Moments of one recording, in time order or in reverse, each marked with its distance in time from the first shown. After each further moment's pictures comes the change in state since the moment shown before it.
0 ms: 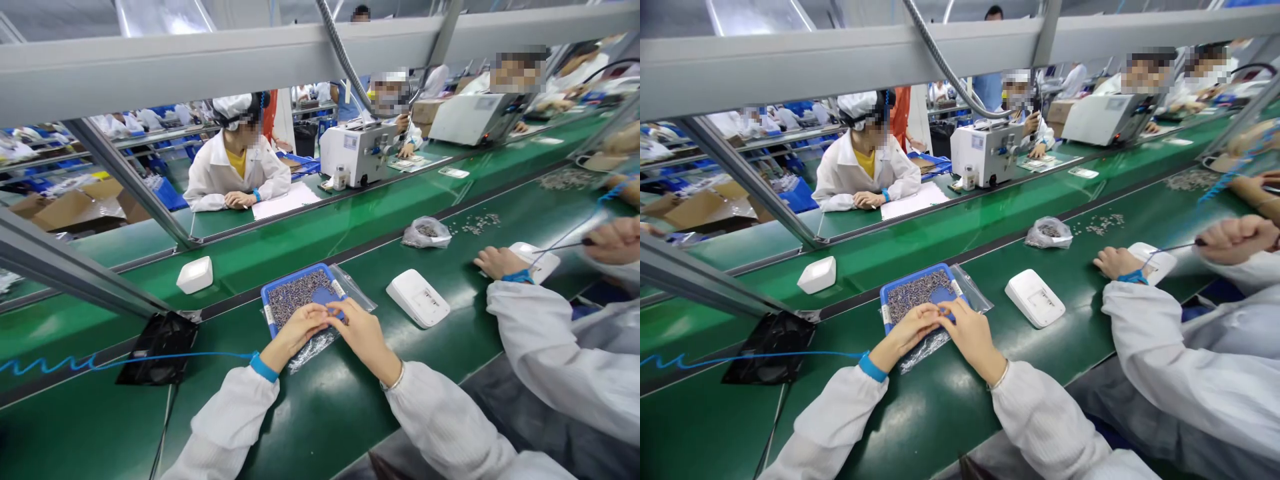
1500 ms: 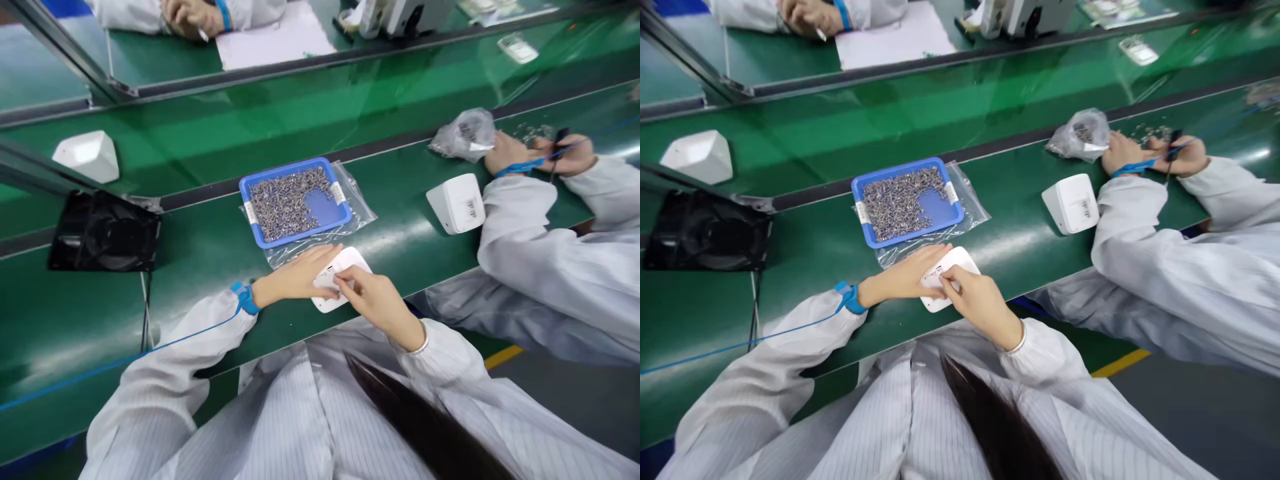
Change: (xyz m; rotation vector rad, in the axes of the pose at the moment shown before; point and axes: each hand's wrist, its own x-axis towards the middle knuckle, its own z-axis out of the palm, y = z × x) left_hand -0.052 -0.048 -0.001 1.181 -0.433 0.348; right_hand -0.083 -0.023 -0.053 0.142 -0.527 0.280
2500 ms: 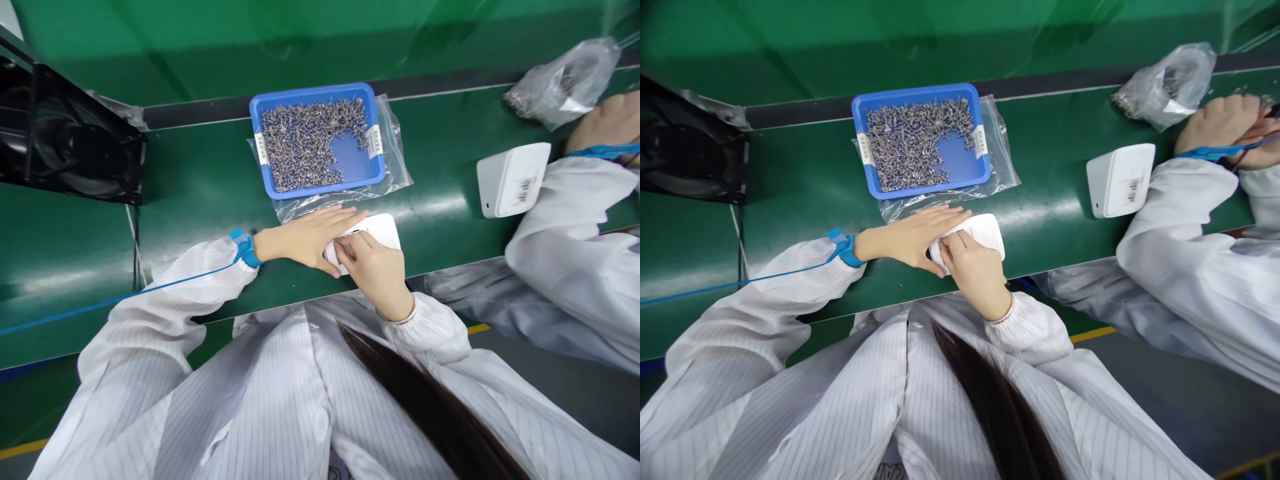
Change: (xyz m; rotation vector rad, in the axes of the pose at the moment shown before) left_hand 0.001 0.002 -0.004 0.218 -0.145 0.118; right_hand 0.011 -0.002 0.028 -0.549 0.152 -0.179
